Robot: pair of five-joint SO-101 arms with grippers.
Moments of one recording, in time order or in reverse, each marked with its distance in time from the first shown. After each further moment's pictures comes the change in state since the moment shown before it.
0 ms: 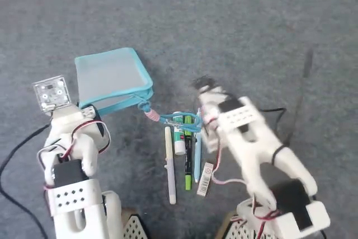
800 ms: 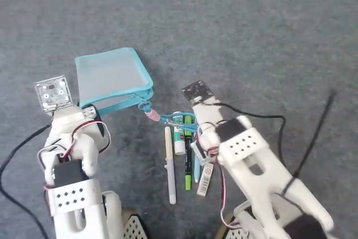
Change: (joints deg) left arm 0.2 0.0 0.1 0.0 -1.1; right arm -9.6 -19.3 9.3 1.7 -6.0
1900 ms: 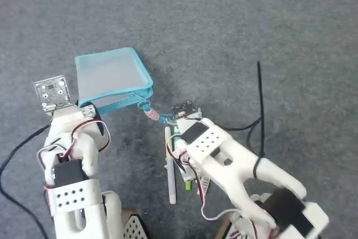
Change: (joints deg) left arm 0.0 0.0 0.0 -1.6 0.0; right arm -13.0 16.9 -5.4 6.6 -21.0
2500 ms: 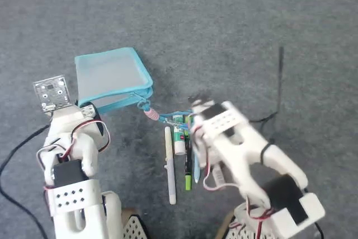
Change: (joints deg) left arm 0.0 0.0 0.0 0.0 0.0; right arm 15.2 5.7 -4.3 1.3 16.0
